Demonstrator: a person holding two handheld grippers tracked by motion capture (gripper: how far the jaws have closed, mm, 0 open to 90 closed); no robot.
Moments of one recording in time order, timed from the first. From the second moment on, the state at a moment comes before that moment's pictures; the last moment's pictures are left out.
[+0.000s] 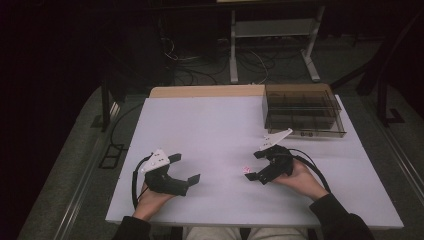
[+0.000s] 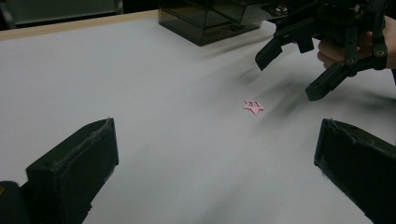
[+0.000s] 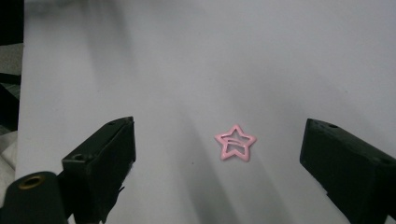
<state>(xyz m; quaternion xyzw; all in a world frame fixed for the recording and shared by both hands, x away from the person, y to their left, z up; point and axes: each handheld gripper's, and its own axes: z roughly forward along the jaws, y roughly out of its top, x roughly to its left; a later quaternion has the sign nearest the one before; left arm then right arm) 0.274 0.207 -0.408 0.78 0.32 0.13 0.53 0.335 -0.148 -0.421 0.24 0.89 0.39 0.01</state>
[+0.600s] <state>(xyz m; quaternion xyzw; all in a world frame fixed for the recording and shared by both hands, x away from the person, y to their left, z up) 0.274 0.207 -0.408 0.78 0.32 0.13 0.53 0.333 -0.136 -0.438 0.24 0.89 0.38 0.01</state>
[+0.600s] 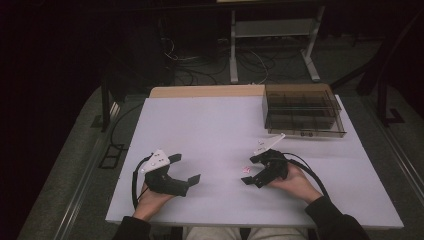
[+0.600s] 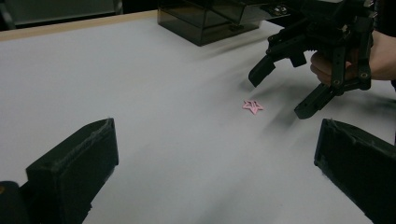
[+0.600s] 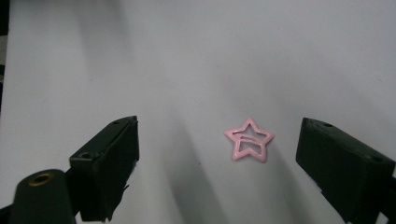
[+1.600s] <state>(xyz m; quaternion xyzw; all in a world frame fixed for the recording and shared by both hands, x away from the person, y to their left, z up) 0.274 0.206 -0.408 0.78 0.32 0.12 0.53 0.336 -0.134 -0.448 0.25 0.90 0.36 0.06</state>
